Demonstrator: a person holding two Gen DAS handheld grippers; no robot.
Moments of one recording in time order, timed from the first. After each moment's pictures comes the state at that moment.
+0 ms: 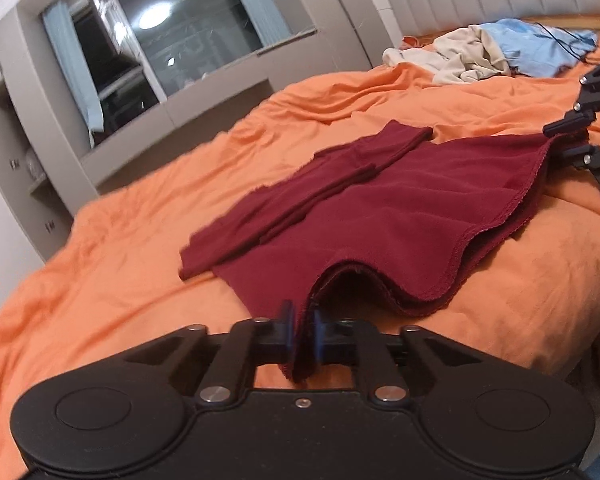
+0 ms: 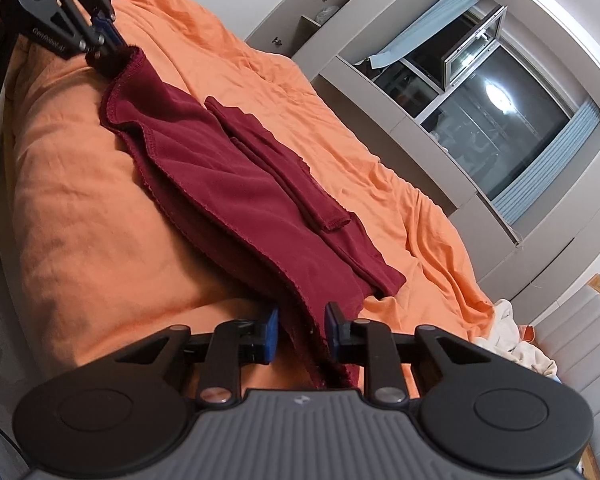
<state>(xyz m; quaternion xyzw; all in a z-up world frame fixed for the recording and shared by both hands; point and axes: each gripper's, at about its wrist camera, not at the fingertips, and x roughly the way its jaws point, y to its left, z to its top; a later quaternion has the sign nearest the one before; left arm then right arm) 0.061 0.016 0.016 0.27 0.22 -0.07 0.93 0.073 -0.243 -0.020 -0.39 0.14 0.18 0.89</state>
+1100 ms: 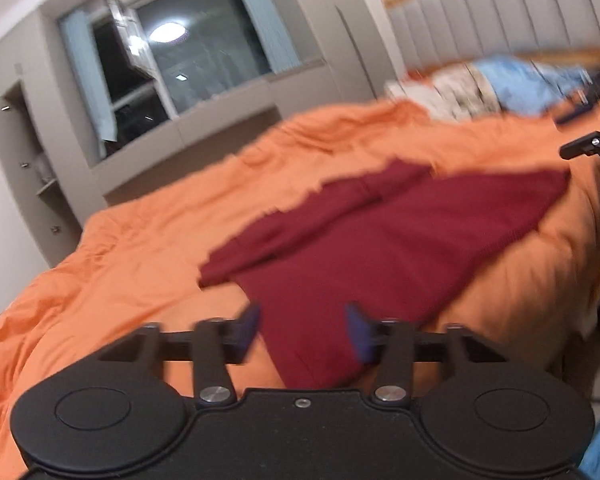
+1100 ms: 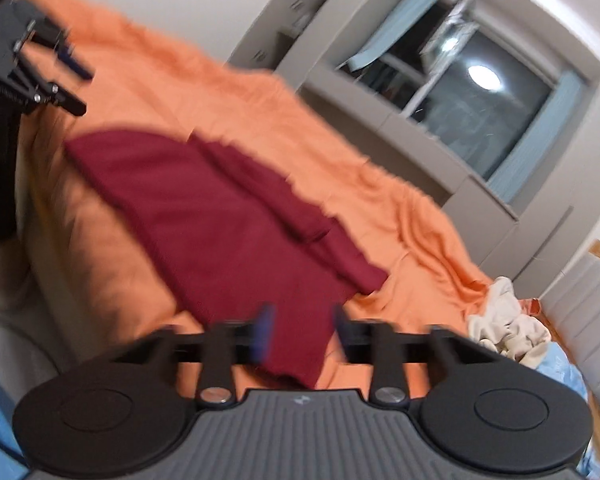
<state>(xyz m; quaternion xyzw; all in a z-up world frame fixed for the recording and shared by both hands) -0.006 0.026 0.049 0.24 0.21 -0.09 0.94 0.037 -0.284 0.043 -0.34 0.17 0.20 0.90</state>
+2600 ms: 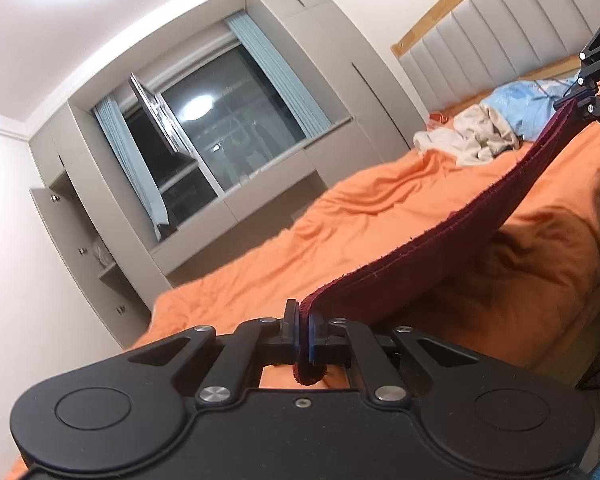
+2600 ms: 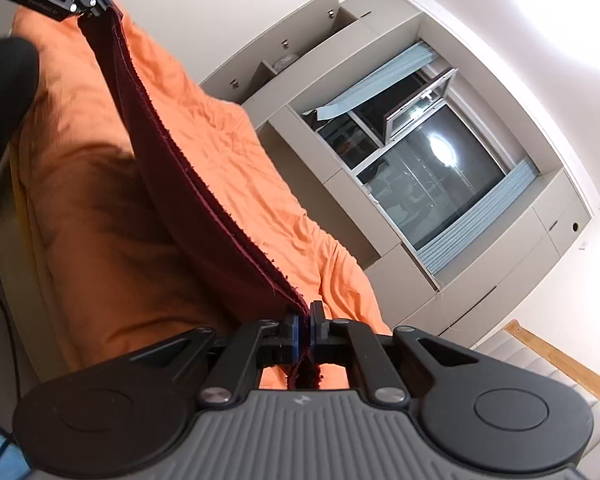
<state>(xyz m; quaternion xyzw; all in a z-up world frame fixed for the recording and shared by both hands) -0.102 0.007 0.122 0.31 0.08 -0.03 0.95 -0.042 -0.276 0.063 -0.42 0.05 0.12 0.90</state>
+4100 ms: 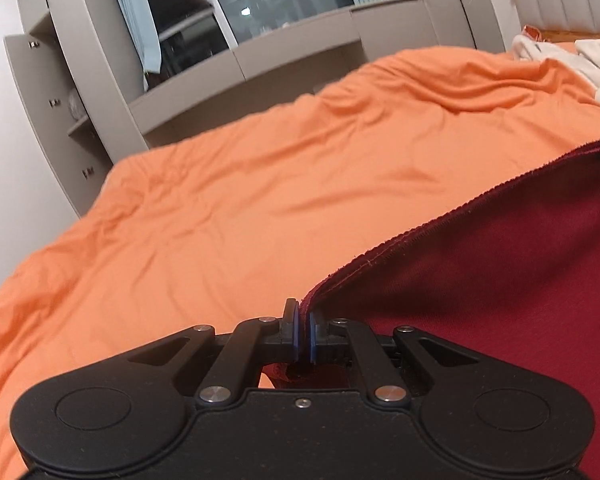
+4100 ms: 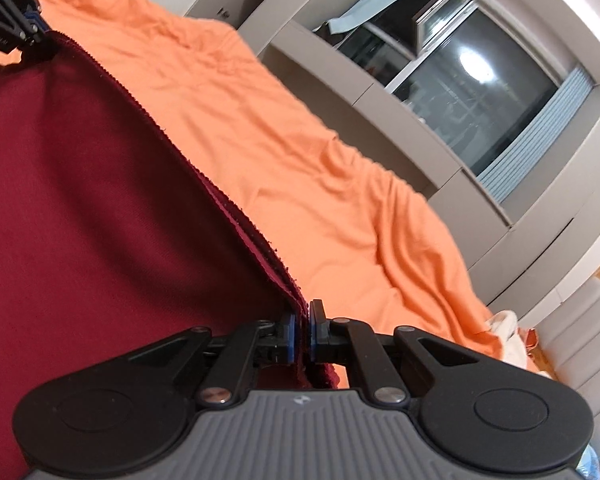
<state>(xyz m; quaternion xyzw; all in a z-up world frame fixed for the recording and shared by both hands) 0.364 0.067 0.031 0.19 0.28 0.03 0.94 0.381 -0.222 -0.016 -0.37 0.17 0.11 0.91</state>
